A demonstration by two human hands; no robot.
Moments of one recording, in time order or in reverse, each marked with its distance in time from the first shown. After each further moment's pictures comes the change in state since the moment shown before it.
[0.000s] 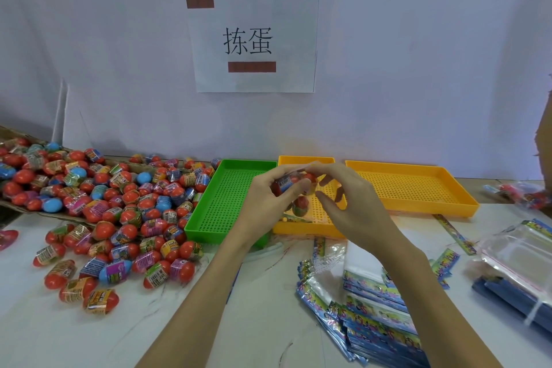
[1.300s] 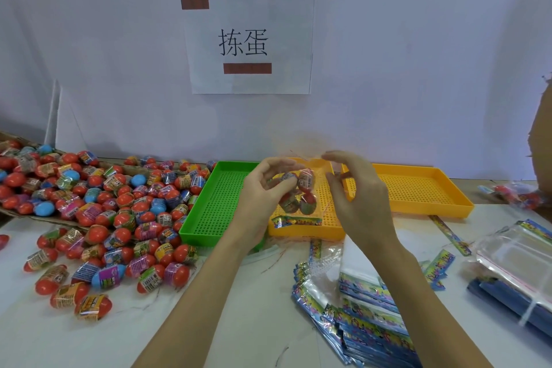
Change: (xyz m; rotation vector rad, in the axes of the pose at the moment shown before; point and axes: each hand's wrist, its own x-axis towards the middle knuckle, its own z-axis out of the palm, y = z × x) left_hand 0.007 0.002 0.005 -0.280 0.113 -0.151; right_hand 0.001 -0.004 -0.001 -0.050 0.347 0.000
